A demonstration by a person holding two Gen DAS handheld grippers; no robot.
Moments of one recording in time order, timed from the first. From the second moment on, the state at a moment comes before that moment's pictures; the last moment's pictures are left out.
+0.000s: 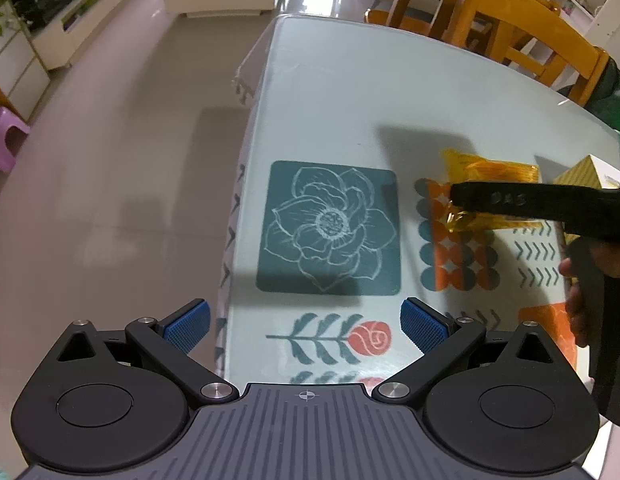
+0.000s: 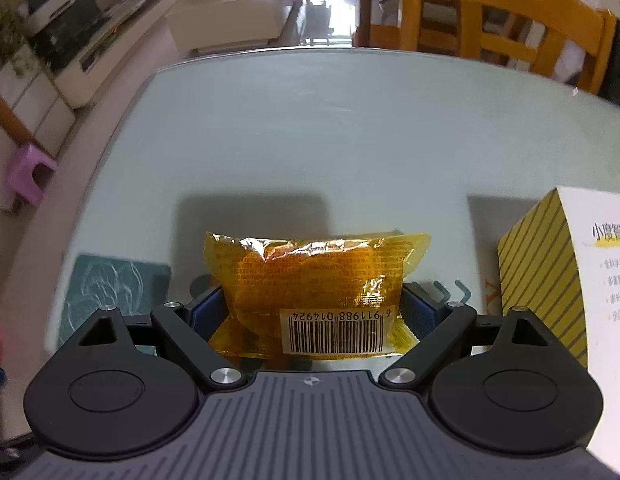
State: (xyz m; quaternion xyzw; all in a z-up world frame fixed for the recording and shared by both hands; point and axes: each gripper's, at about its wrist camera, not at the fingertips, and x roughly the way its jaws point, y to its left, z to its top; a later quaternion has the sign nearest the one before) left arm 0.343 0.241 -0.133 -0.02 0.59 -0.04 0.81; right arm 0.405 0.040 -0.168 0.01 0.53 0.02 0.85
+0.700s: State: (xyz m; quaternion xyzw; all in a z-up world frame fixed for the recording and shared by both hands) left arm 0.300 0.218 -0.090 -0.02 0.56 -0.05 0.83; right arm 0.334 0.047 -0.068 -0.03 0.44 -0.02 0.90
